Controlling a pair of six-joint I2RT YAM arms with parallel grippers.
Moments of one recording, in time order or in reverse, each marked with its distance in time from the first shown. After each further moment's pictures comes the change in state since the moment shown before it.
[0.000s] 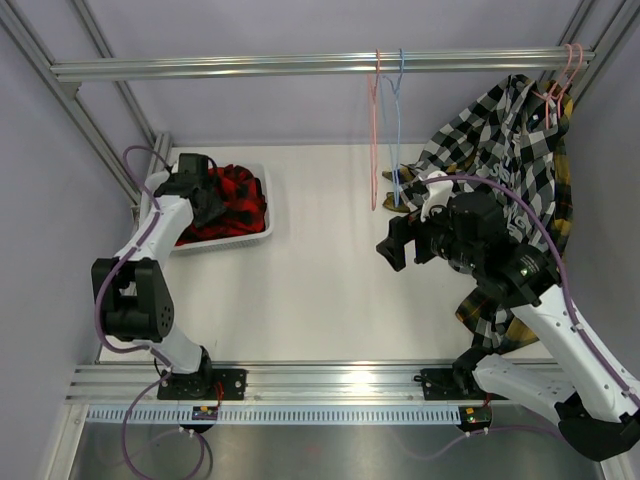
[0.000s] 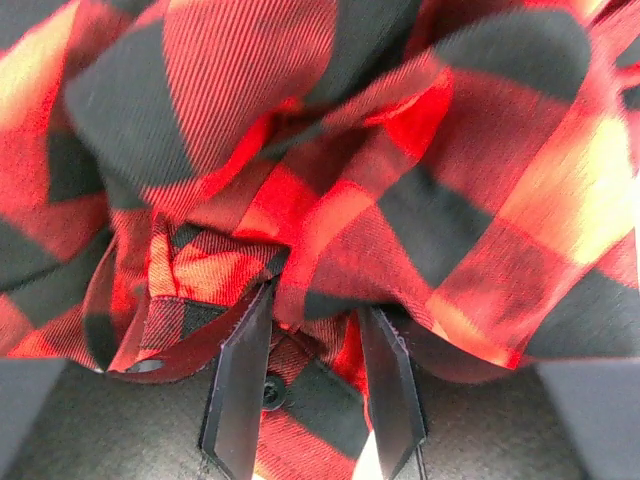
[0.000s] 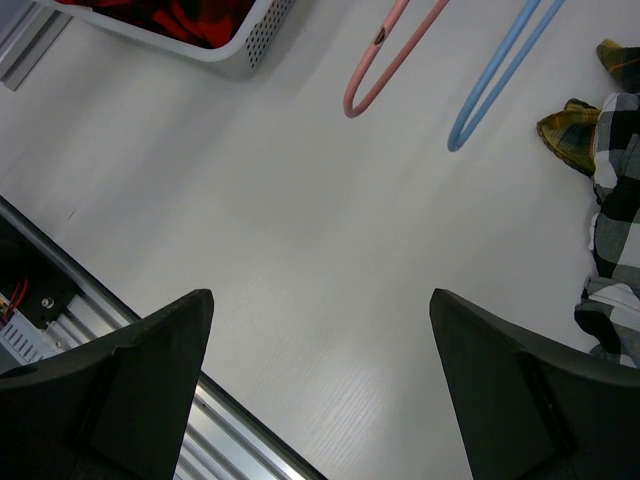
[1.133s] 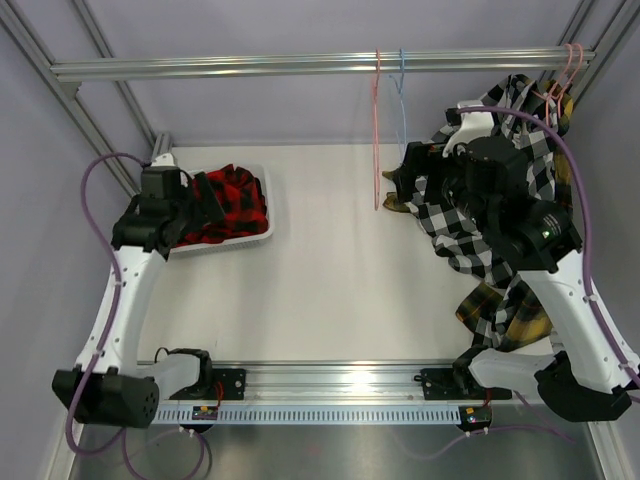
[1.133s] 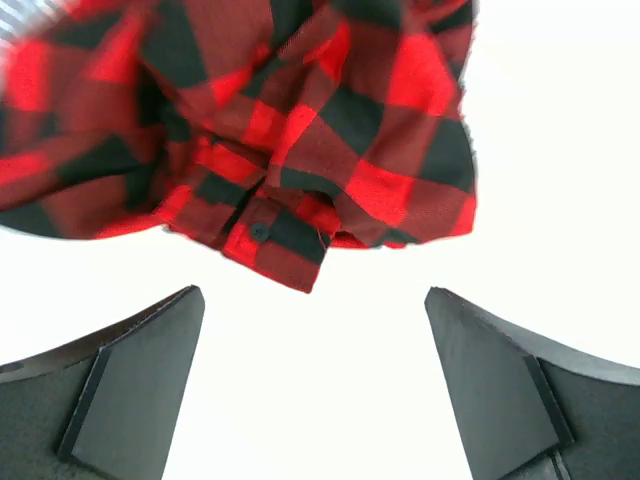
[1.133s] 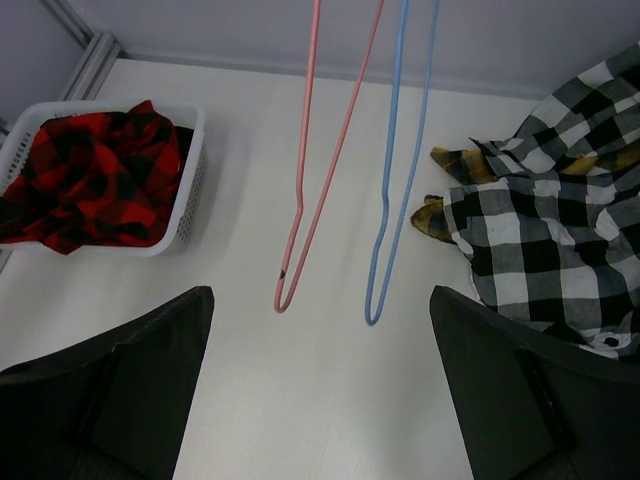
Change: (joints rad) left arm -0.033 -0.403 -0.050 -0.161 0.080 0.134; right arm -0.001 0.252 0.513 -0.118 0.356 0.114
